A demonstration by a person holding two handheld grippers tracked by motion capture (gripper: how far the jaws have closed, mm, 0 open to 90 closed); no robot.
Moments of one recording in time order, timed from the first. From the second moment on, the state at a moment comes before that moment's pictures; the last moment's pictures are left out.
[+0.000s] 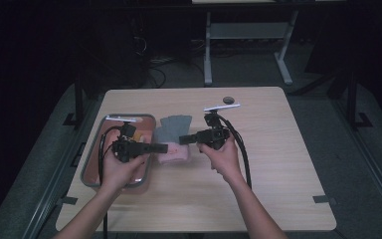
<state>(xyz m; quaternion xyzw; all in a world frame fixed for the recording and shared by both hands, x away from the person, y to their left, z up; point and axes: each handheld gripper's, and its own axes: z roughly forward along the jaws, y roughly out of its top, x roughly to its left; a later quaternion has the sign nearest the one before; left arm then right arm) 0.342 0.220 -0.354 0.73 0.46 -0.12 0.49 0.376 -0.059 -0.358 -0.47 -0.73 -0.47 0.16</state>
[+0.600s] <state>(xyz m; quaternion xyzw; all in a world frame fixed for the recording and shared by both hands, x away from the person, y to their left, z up) 0.339 0.248 -0.351 0.72 0.47 -0.12 0.49 0.381 -0.032 -0.355 -0.46 -0.73 -0.47 0.18</state>
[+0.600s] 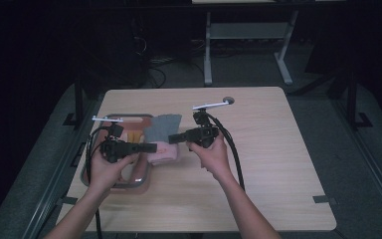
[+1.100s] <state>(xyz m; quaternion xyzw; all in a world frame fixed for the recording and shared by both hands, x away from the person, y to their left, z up) 0.340 0.270 -0.343 0.73 0.47 -0.11 0.48 0.383 -0.011 -0.353 -0.45 -0.73 -0.48 0.19</state>
